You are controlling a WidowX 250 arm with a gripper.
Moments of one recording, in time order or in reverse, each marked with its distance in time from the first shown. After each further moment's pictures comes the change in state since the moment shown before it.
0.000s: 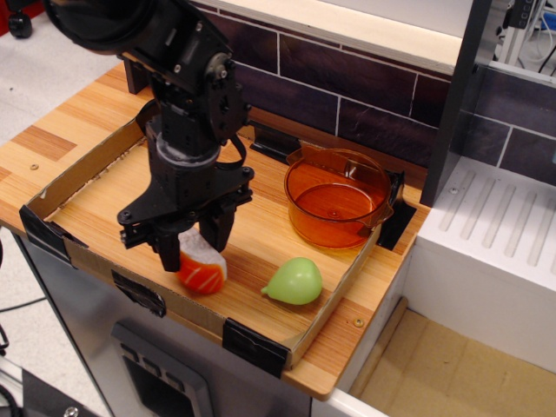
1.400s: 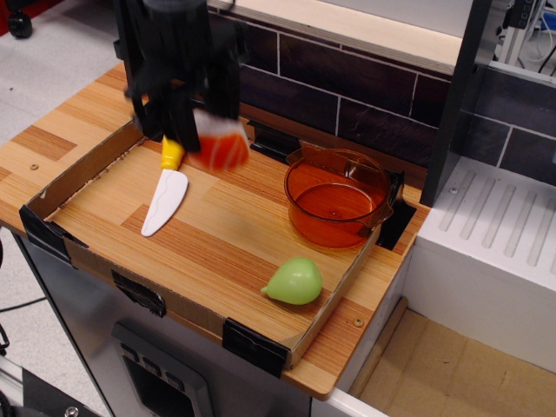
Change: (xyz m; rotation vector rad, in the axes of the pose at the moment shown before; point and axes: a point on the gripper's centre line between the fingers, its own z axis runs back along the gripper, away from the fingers) arm 0.032 -0.033 0.069 -0.129 0.078 0.207
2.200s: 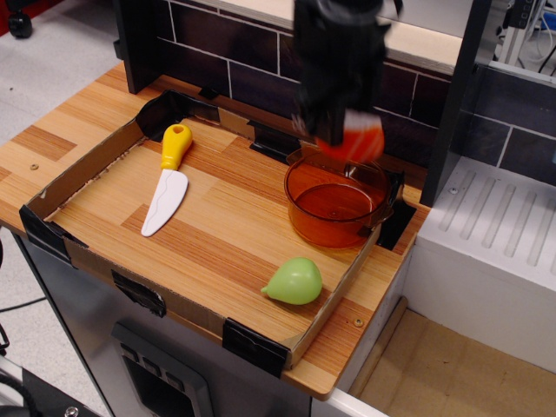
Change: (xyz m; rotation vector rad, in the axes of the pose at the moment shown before) arm -0.047 -0.083 0.012 -0.106 -0.047 0.134
